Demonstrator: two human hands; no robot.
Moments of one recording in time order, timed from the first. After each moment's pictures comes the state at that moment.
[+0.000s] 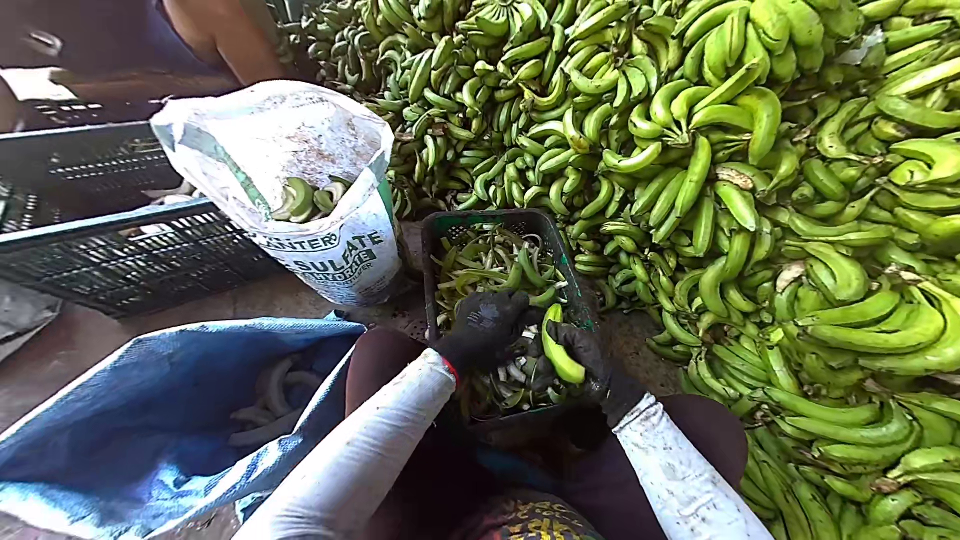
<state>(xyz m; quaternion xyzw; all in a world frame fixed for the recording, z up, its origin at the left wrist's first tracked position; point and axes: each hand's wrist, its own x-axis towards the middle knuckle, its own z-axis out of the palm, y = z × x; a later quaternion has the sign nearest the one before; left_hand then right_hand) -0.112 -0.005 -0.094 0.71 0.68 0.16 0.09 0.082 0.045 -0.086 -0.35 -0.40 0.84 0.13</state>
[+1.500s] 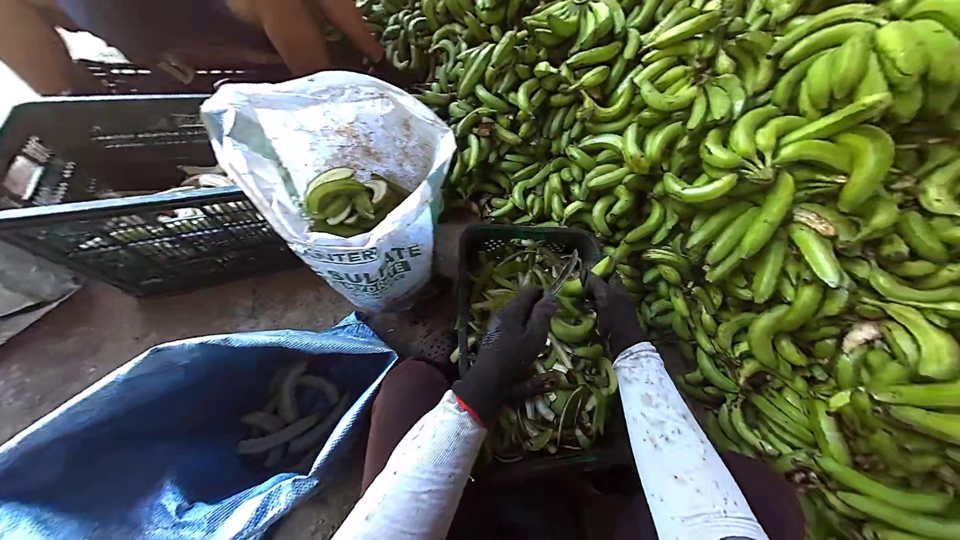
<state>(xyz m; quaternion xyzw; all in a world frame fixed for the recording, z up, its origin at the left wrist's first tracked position) -0.151 0.004 -0.088 0.47 0.64 0.52 0.30 -0.019 0.176 -0.120 -0.53 -0.60 0.51 0.31</state>
